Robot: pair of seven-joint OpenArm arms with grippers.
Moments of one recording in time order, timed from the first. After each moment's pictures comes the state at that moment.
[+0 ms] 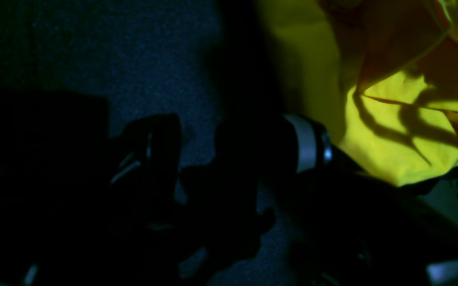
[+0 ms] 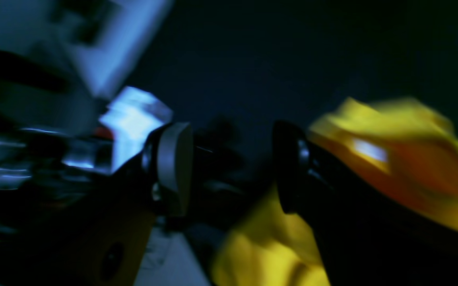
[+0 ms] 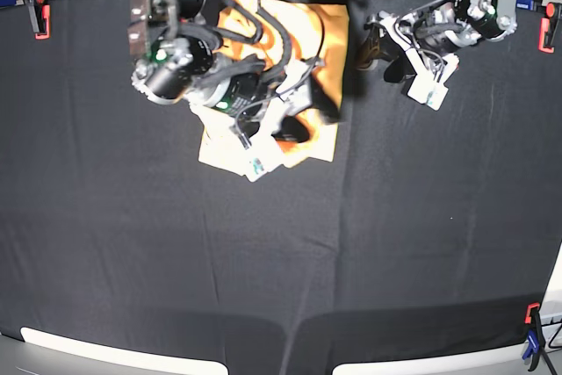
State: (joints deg) left arm 21.9 -11.9 -1.1 97.5 -29.6 -32.5 44.1; right arm -8.6 1.2 -8.7 112.6 47.3 31.0 -63.8
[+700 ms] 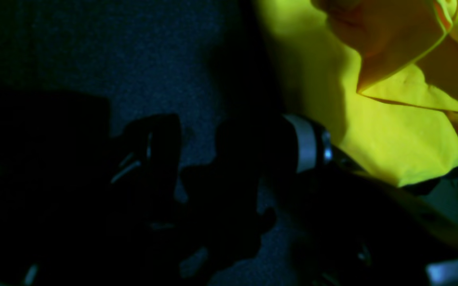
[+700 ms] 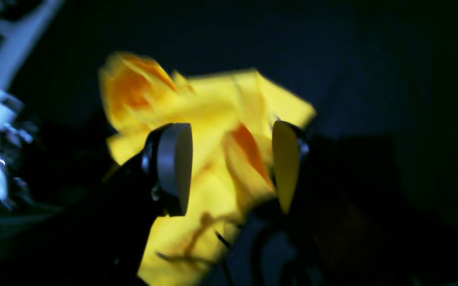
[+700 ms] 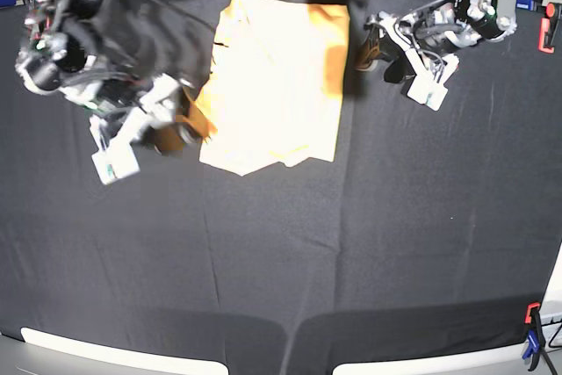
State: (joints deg) left arm 21.9 -11.9 -1.1 97.5 -29.6 -32.5 44.0; right arm -12.0 13.6 17.7 116.1 50.5 33.5 -72.0
